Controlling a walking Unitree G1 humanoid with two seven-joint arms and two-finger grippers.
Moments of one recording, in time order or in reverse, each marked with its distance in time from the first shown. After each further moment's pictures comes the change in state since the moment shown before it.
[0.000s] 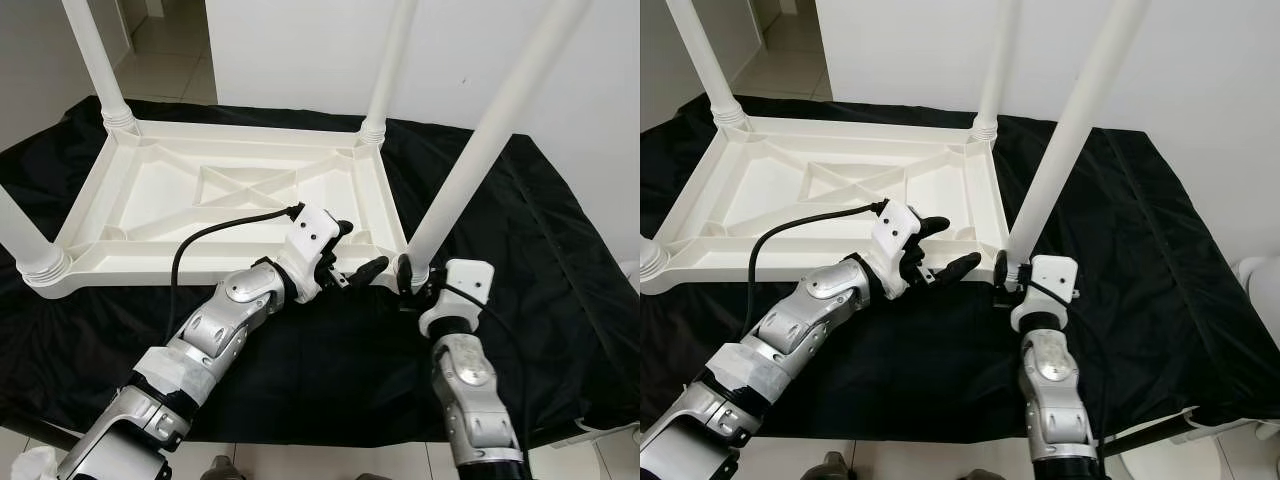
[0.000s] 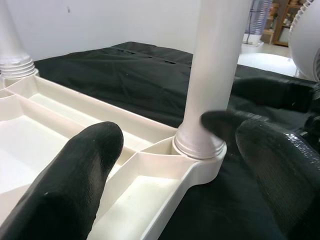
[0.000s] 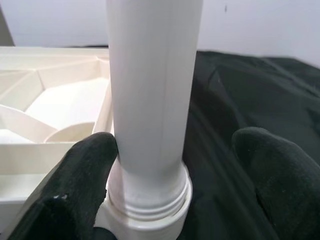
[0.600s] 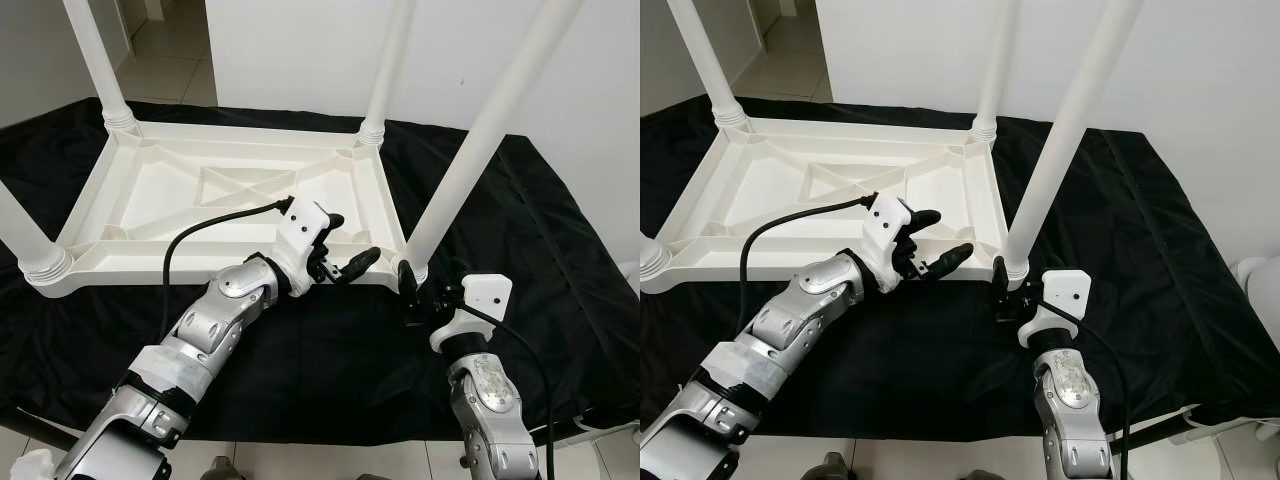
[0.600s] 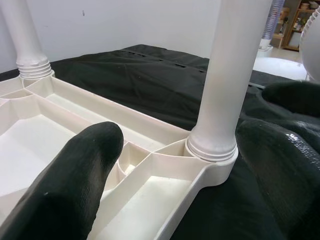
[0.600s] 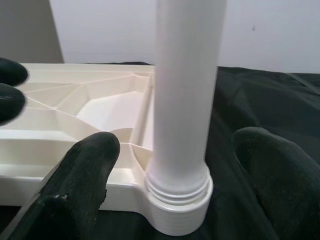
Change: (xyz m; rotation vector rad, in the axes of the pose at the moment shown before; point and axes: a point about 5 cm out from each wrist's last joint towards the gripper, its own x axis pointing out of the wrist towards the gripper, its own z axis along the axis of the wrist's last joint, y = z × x) left arm -0.005 0.009 0.003 -0.003 -0.007 0.039; right arm -0.025 0.005 0.007 0.025 -0.048 0.177
